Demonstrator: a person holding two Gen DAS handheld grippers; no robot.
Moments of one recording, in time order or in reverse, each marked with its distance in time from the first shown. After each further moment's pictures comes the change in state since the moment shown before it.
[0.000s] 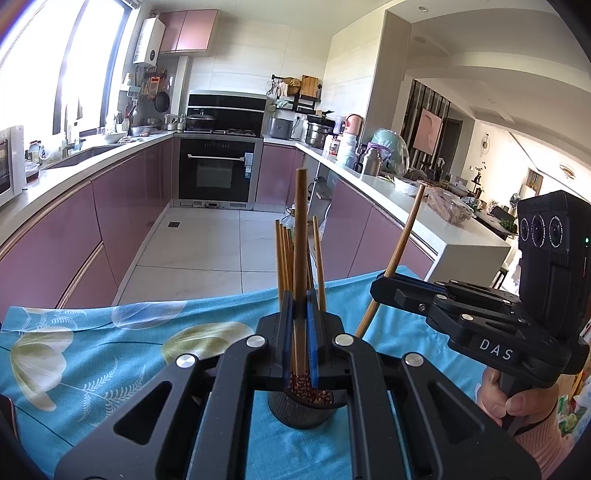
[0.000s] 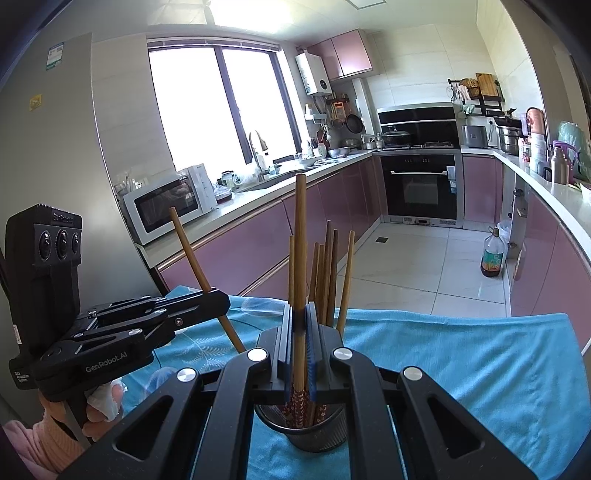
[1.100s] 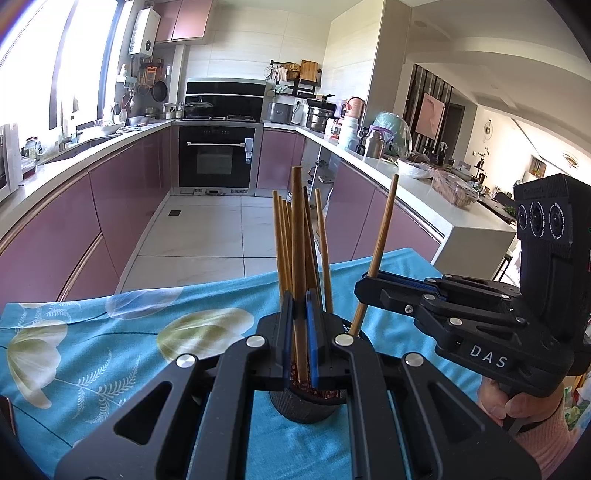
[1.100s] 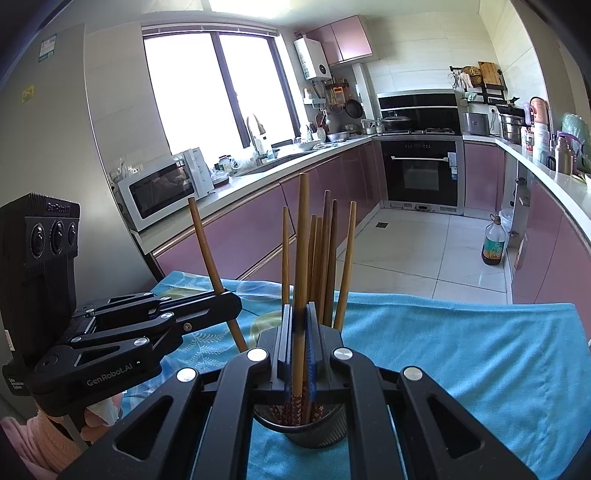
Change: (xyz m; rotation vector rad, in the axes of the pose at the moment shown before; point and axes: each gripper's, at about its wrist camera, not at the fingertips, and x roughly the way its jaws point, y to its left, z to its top) left arm 0.030 0.003 -0.014 0.016 0.061 0.011; right arm 0.023 -0.006 -0.007 0.002 0.061 -0.002
